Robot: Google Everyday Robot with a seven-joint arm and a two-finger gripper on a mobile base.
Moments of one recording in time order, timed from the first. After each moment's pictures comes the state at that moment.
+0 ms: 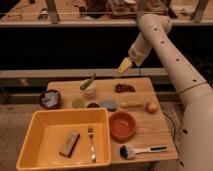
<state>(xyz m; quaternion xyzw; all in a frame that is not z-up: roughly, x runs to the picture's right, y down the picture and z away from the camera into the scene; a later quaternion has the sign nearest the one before) 0.136 -0.111 0.750 0.00 -0.30 -0.83 0.47</state>
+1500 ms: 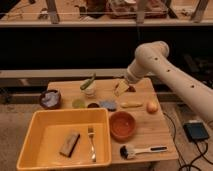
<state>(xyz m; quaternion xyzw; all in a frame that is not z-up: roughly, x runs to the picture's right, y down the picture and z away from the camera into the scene) 0.095 -0.015 0.739 0.08 -0.23 -0.91 0.33</state>
